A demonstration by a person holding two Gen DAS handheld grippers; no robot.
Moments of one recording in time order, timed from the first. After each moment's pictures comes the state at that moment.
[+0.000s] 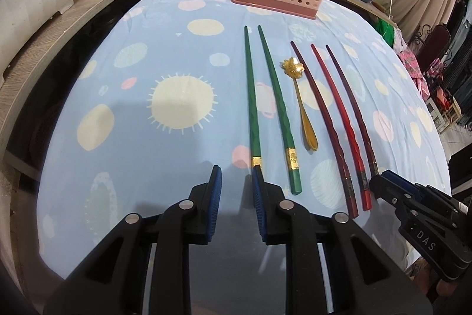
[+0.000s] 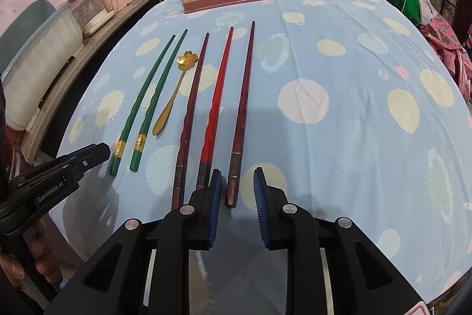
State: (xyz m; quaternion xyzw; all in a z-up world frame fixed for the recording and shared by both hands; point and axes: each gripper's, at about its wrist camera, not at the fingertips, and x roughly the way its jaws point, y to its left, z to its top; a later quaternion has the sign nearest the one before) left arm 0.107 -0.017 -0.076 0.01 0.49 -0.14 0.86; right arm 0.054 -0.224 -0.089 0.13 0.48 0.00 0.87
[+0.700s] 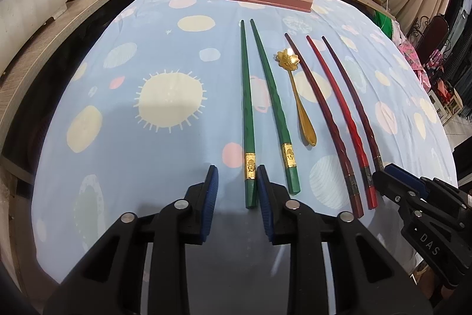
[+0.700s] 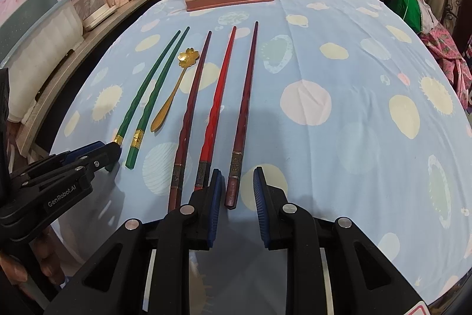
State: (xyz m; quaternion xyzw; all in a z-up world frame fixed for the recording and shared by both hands) left arm 0.106 -0.025 -0.086 0.02 0.49 -0.14 0.86; right arm 0.054 -0.219 -0.091 0.10 0.48 0.00 0.87
